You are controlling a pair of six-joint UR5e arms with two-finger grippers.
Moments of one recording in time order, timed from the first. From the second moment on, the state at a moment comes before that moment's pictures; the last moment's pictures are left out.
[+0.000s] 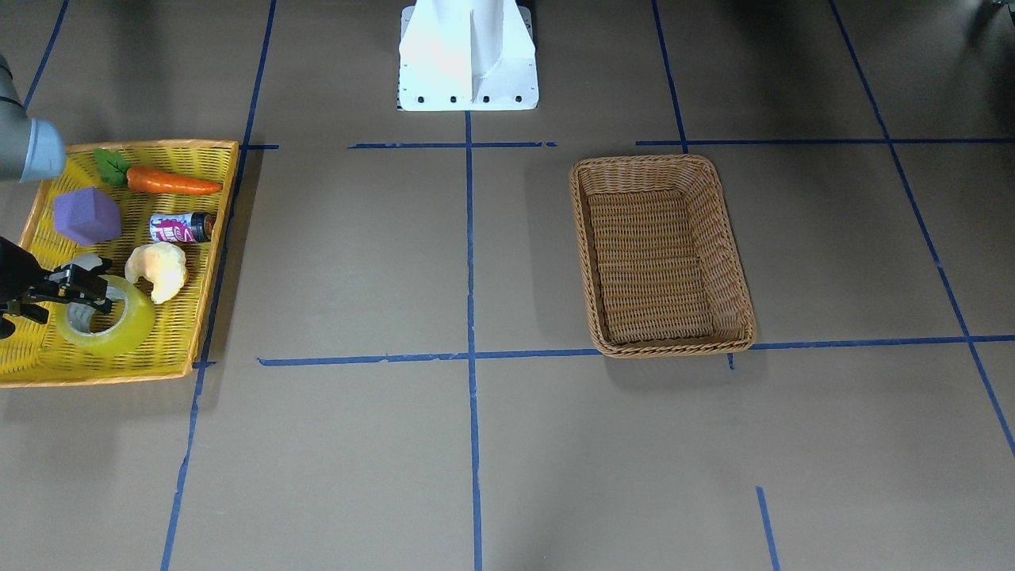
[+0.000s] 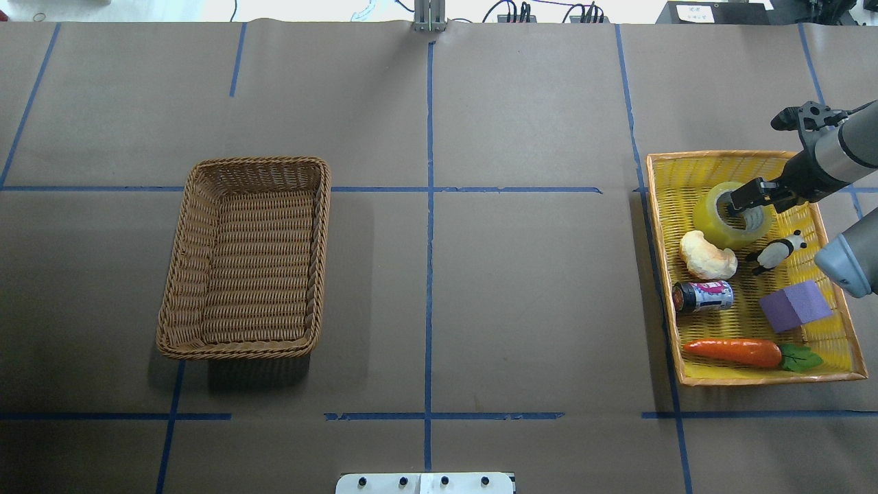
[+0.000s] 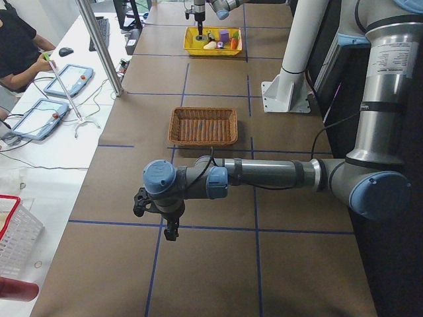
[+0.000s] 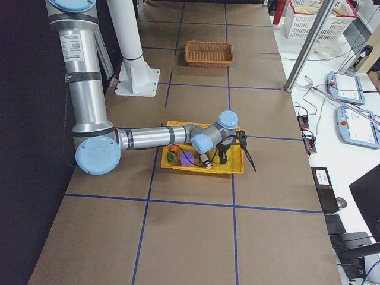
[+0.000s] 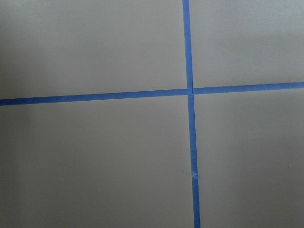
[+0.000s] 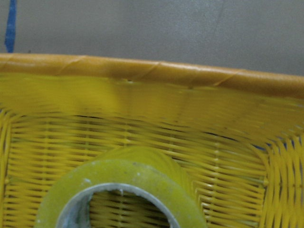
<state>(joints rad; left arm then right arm) -1.61 -1.62 -1.54 -1.51 -2.37 0.12 1.07 -1.44 1.48 -1.09 2.27 0.61</state>
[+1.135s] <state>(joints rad) -1.61 -1.63 -1.54 -1.50 -2.37 0.12 1.11 -1.43 1.51 -1.09 2.29 0.61</state>
